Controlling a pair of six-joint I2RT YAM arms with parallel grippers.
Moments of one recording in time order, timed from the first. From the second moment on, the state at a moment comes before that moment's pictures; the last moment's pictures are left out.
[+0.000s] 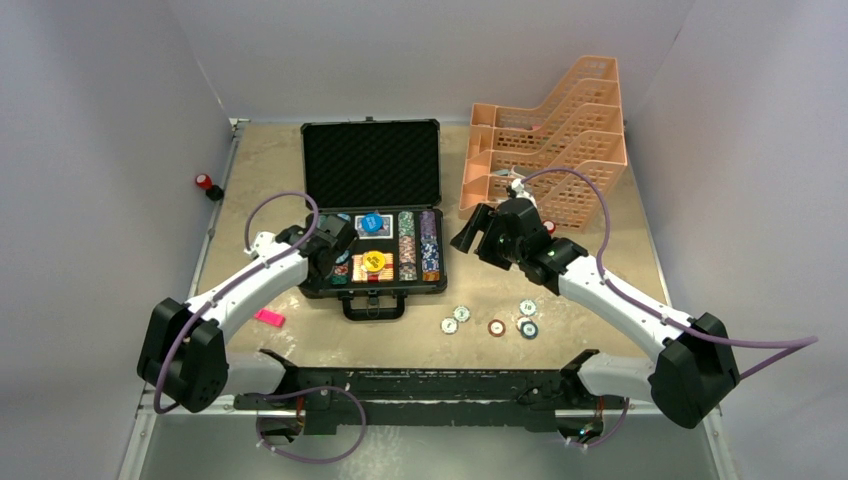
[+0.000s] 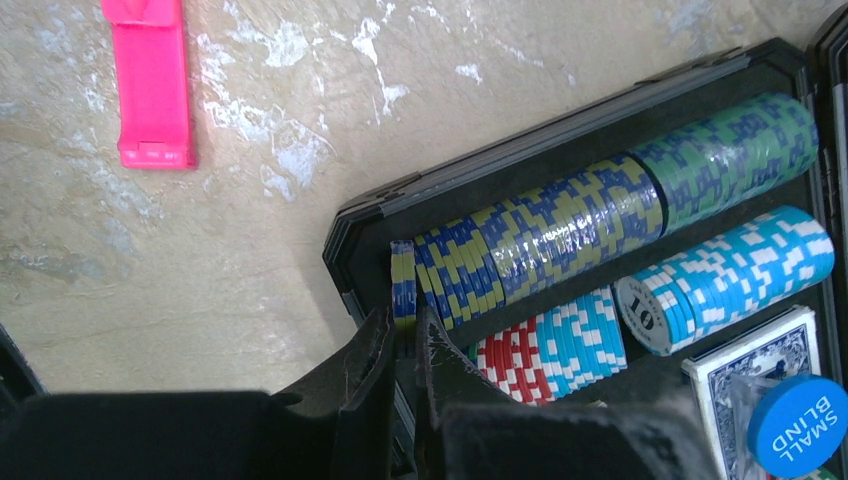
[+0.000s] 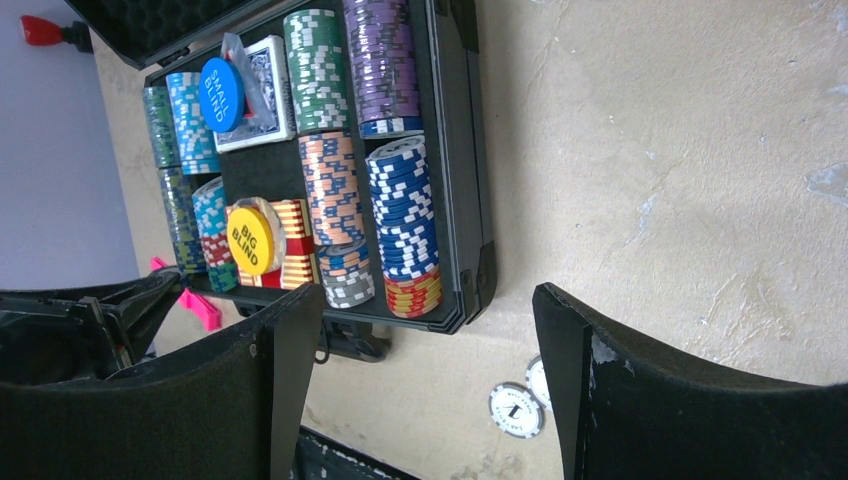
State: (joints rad) left arm -0.50 1.30 0.88 -1.06 -0.63 -1.79; right arm 0.61 1.21 0.84 -0.32 0.07 0.90
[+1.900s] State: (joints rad) left arm -0.50 0.99 0.86 -0.27 -0.29 -0.67; right arm 0.89 1.60 0.91 -0.64 0.26 0.92
